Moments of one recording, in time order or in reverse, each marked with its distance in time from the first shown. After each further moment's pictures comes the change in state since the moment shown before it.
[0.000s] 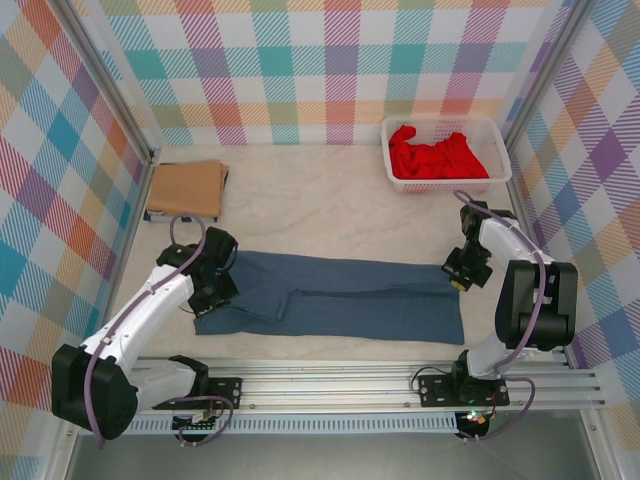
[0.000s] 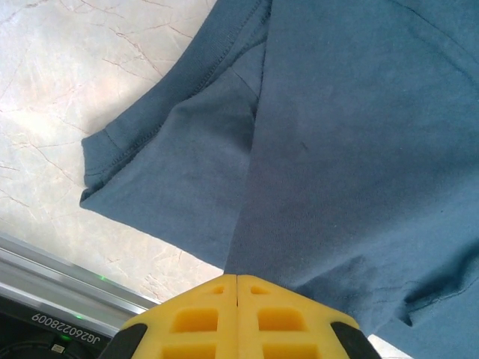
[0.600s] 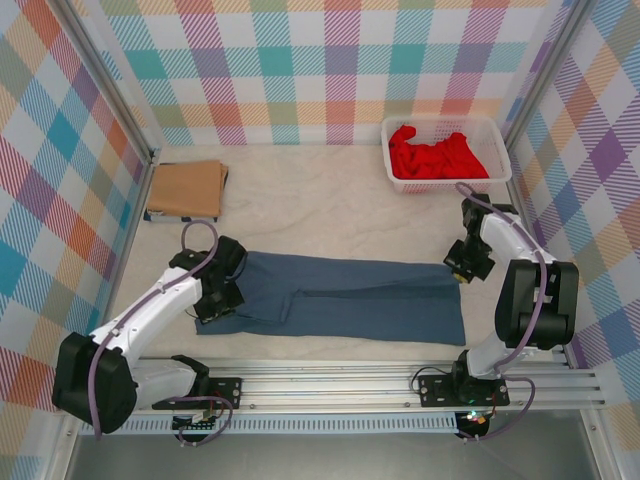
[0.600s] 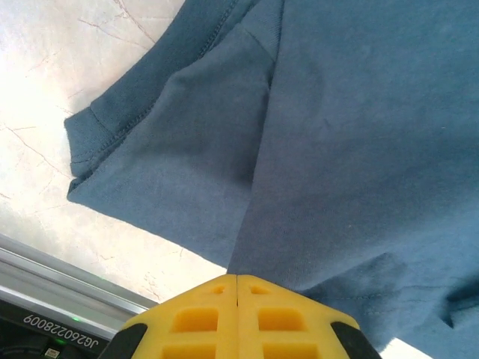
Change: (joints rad) left arm -0.059 0.039 -0.076 0.047 -0.007 -0.026; right arm 0.000 0.007 0.059 0.000 0.027 -0.001
